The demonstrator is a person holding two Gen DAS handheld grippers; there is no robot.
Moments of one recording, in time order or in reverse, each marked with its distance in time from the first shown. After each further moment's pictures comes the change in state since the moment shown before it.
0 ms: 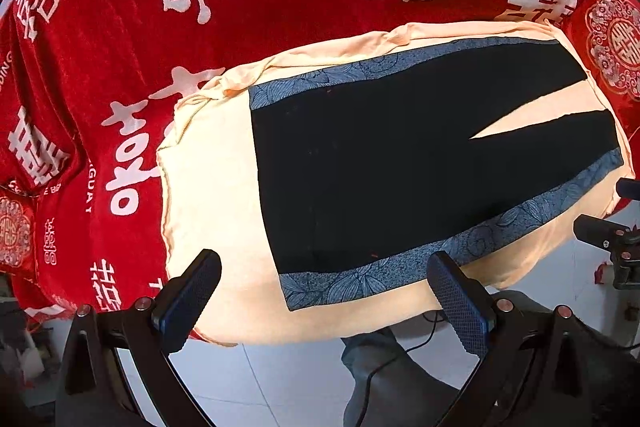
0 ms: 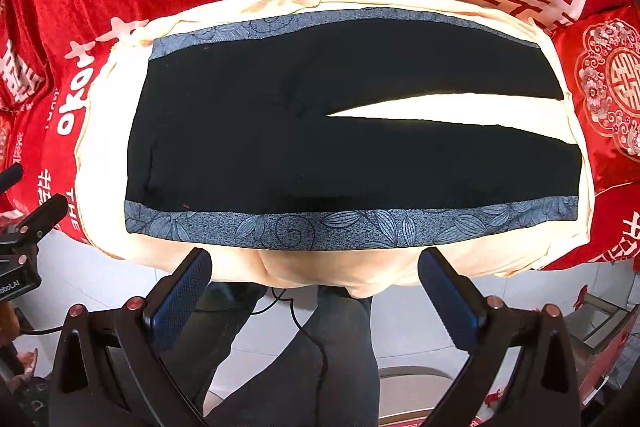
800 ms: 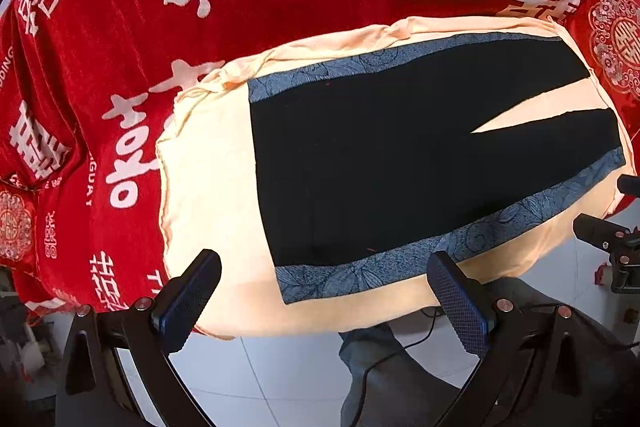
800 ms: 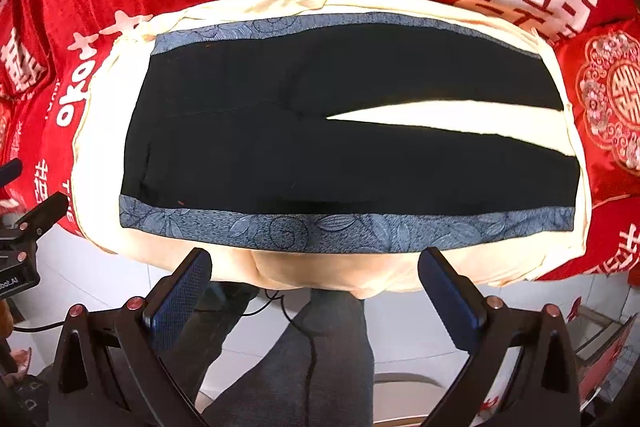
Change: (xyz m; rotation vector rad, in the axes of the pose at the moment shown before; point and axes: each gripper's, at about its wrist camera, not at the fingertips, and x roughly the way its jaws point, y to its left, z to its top) left arm 0.003 -0.008 -0.004 -0.016 0.026 0.006; right arm 0.000 -0.001 0.001 -0.053 -0.021 -0.023
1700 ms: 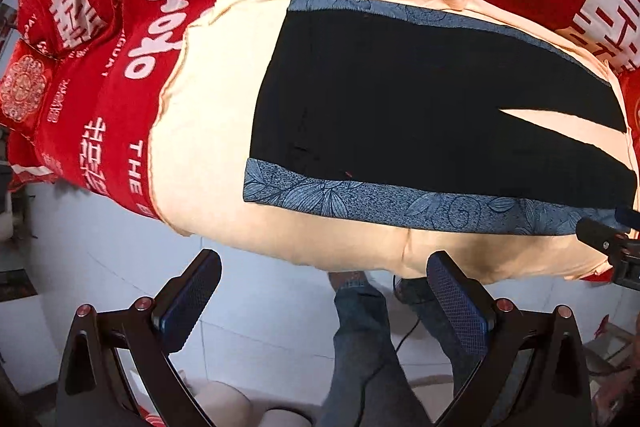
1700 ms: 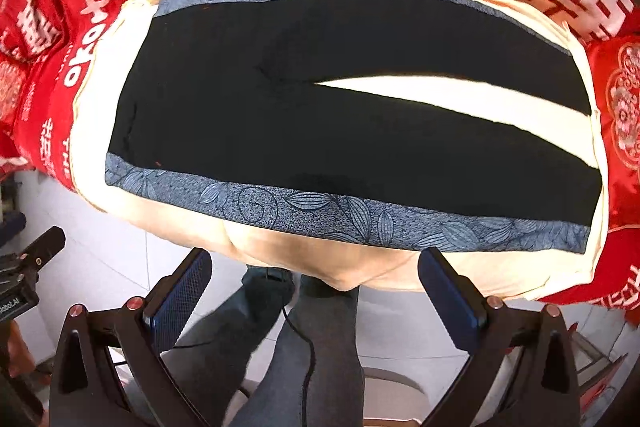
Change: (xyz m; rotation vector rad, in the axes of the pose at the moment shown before) left arm 0.019 -0.034 -0.062 -0.354 0.149 0.027; right arm 0.041 -0.047 -0.005 -0.082 0.096 0.064
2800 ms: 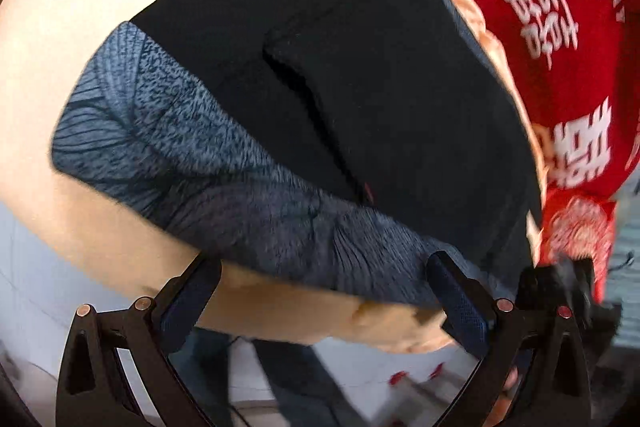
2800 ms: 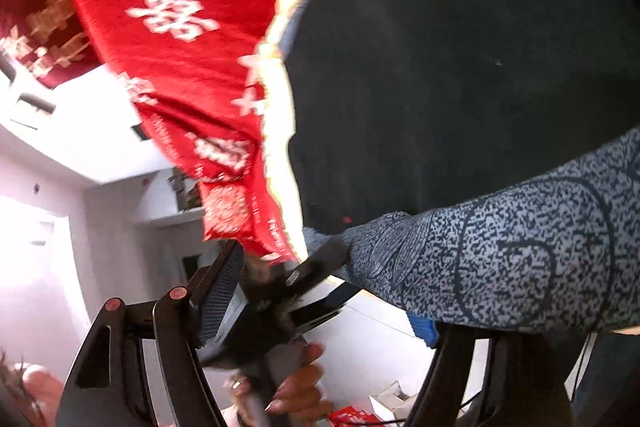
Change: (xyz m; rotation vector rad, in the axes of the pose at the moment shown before) left arm 0.204 0.055 0.004 -0.398 0.043 -0.657; right arm 0.173 0.042 -0.009 0.423 -0.145 1.088
